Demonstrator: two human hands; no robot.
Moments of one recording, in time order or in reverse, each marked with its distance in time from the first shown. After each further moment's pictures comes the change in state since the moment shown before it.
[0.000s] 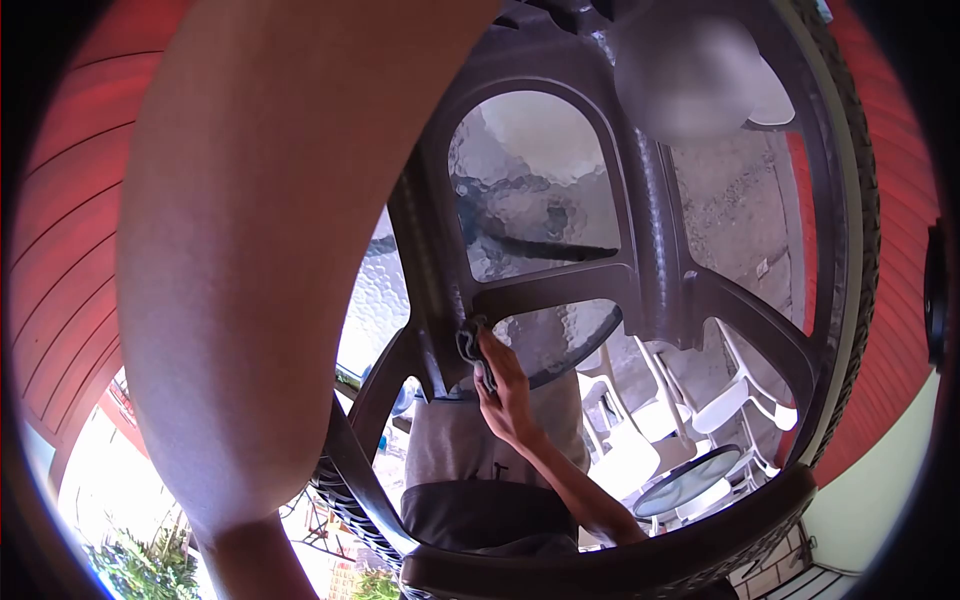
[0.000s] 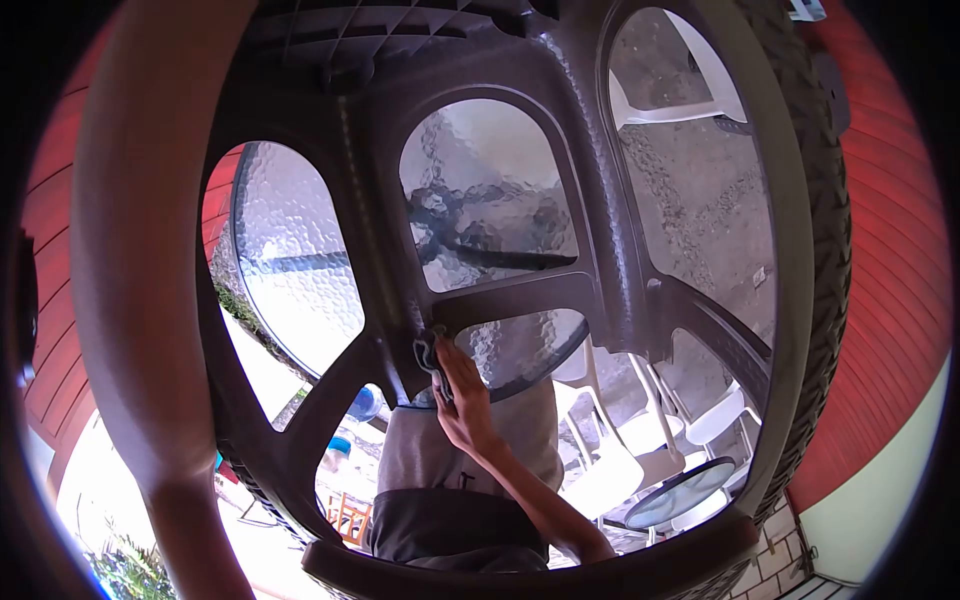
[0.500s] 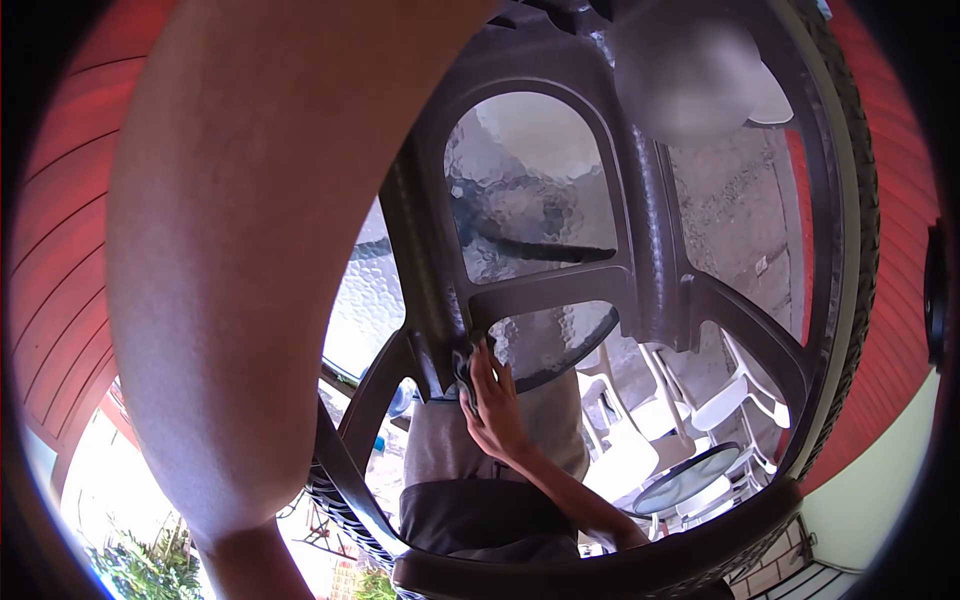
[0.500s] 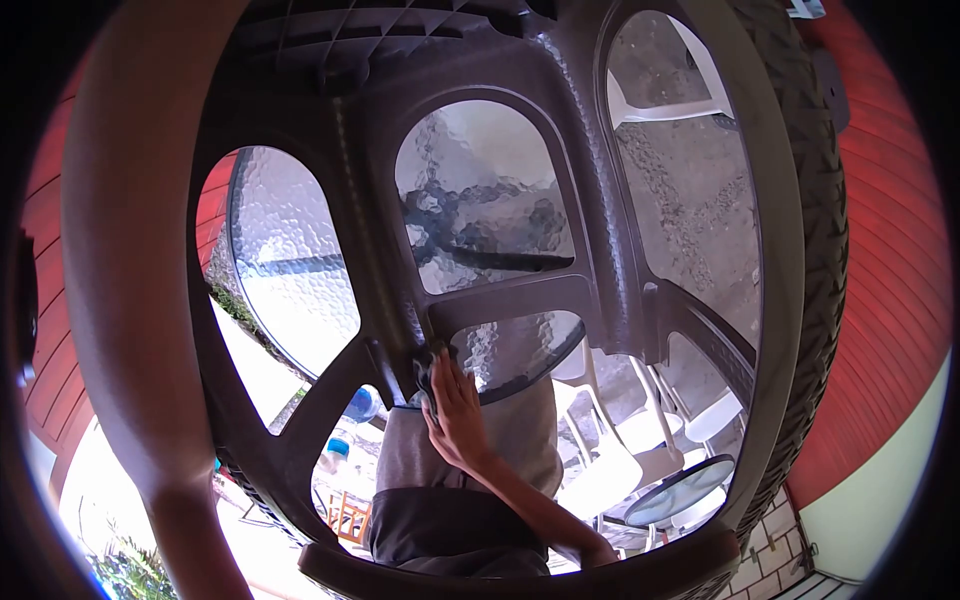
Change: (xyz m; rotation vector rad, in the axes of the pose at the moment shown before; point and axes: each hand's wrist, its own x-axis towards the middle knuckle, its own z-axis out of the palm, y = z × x) left_hand 0.016 0.002 0.000 0.015 -0.007 0.010; right_hand -0.028 -0.006 0.006 -0.242 -0.166 0.019
